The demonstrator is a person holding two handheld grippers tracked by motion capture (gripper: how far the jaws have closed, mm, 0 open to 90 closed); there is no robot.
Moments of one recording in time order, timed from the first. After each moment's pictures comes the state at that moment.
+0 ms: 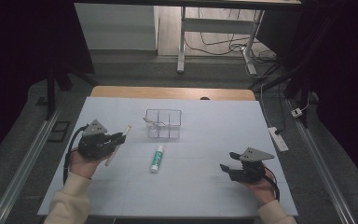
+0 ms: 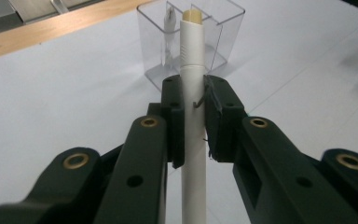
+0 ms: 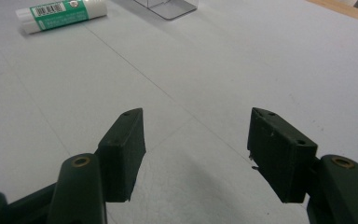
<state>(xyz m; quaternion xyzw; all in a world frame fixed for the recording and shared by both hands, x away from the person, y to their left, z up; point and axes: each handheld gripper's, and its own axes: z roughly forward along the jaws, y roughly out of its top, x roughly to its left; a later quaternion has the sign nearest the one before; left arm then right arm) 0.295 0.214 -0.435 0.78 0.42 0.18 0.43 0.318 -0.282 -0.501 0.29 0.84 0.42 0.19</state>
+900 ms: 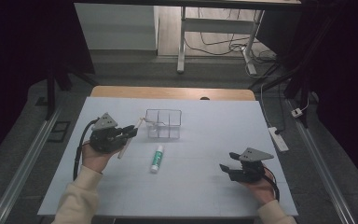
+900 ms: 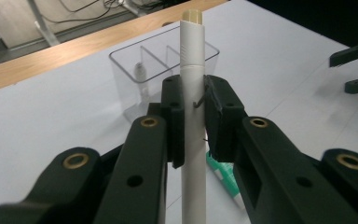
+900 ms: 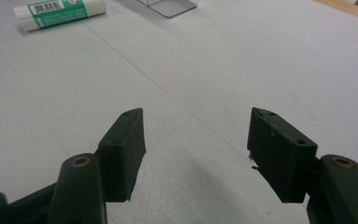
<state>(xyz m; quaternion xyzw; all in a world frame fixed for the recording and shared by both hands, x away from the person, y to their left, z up) 0.310 0.186 -0.424 0.77 0.39 0.18 0.47 0.318 -0.281 -0.502 0.29 0.84 0.42 0.19</state>
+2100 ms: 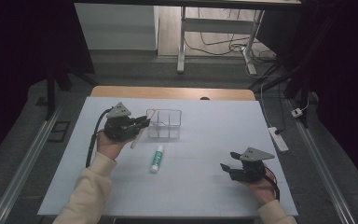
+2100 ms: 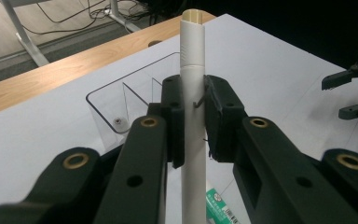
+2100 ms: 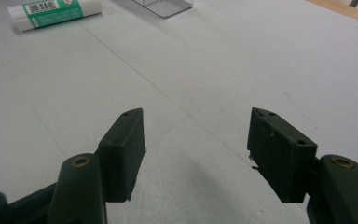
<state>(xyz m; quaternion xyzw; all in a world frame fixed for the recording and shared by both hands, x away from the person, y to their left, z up) 0.347 0.161 -0.416 0.77 0.37 0.16 0.49 0.319 -0.283 -0.501 0.29 0.84 0.42 0.20</state>
